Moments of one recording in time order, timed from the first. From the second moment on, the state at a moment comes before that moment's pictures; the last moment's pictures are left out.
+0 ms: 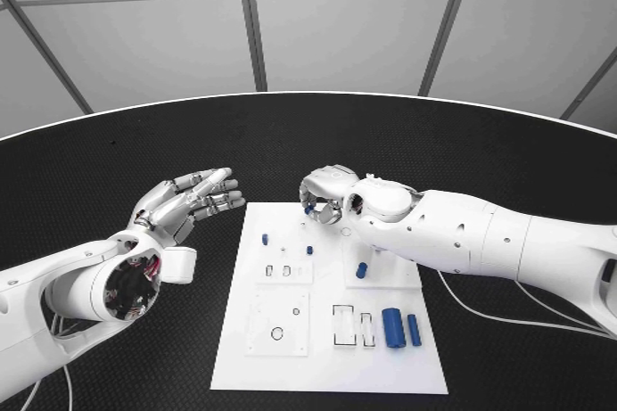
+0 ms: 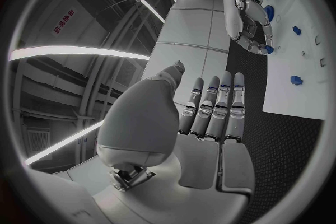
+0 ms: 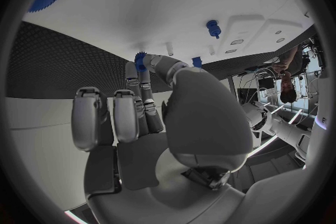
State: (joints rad) left arm 1.30 -0.94 -0.07 1.67 0.13 -0.34 0.42; left_hand 1.39 -0.09 0.28 0.19 0.05 0.75 0.19 0.30 0.17 0.89 0.22 0.14 0.06 0.82 0.18 0.30 0.19 0.15 0.73 0.29 0.31 0.13; right arm 1.31 -0.53 -0.04 1.19 -1.80 -0.27 -0.15; right_hand 1.36 -0.20 0.61 0.03 0.33 1.03 0.12 0.33 0.38 1.26 0.05 0.10 0.25 1.47 -0.02 1.40 1.28 0.06 1.47 0.08 1.44 1.31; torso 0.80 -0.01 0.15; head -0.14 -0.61
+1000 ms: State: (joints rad) left arm 1.30 -0.94 -0.07 1.67 0.13 -0.33 0.41; left_hand 1.39 -0.09 0.28 0.19 0.05 0.75 0.19 0.30 0.17 0.88 0.22 0.13 0.06 0.82 0.18 0.30 0.19 0.15 0.73 0.29 0.31 0.12; right arm 1.32 -0.57 -0.04 1.22 -1.76 -0.26 -0.14; right_hand 1.28 -0.26 0.55 0.06 0.22 0.85 0.18 0.18 0.34 1.05 0.11 0.06 0.16 1.47 0.02 1.35 1.18 0.06 1.41 0.12 1.31 1.20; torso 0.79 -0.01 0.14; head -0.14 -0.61
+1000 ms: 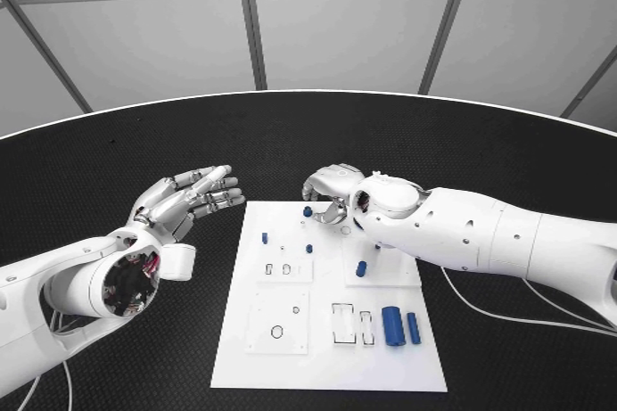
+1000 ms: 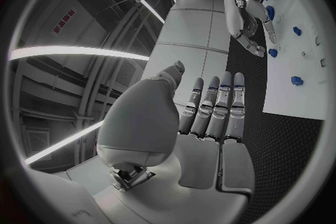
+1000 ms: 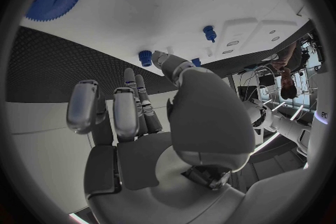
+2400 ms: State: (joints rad) left arm 1.30 -0.91 -0.07 1.62 0.14 -0.32 0.42; left_hand 1.39 -0.09 0.28 0.19 0.05 0.75 0.19 0.30 0.17 0.89 0.22 0.13 0.06 0.82 0.18 0.30 0.19 0.15 0.73 0.29 0.31 0.12; right arm 1.32 -0.86 -0.04 1.40 -1.37 -0.26 -0.22; right_hand 1.39 -0.22 0.12 0.29 0.33 0.78 0.17 0.31 0.36 1.46 0.08 1.43 1.31 1.46 0.00 1.57 1.31 0.03 1.46 0.10 1.54 1.31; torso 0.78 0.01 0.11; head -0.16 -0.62
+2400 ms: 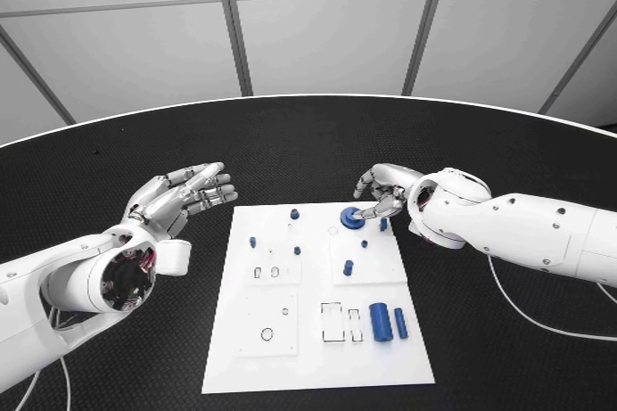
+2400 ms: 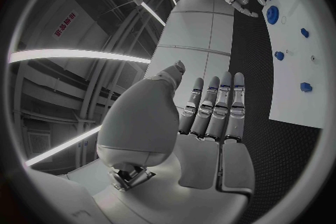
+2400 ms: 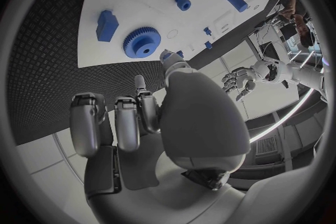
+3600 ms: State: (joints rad) left arm 1.30 -0.92 -0.07 1.62 0.14 -0.32 0.41; left_hand 1.39 -0.09 0.29 0.18 0.05 0.75 0.19 0.30 0.17 0.89 0.22 0.12 0.06 0.82 0.18 0.30 0.19 0.15 0.73 0.29 0.31 0.12; right arm 1.31 -0.82 -0.05 1.35 -1.38 -0.22 -0.24; right_hand 1.42 -0.19 0.12 0.29 0.35 0.78 0.17 0.33 0.35 1.46 0.08 1.47 1.31 1.47 0.00 1.57 1.31 0.02 1.46 0.11 1.55 1.31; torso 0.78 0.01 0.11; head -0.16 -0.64
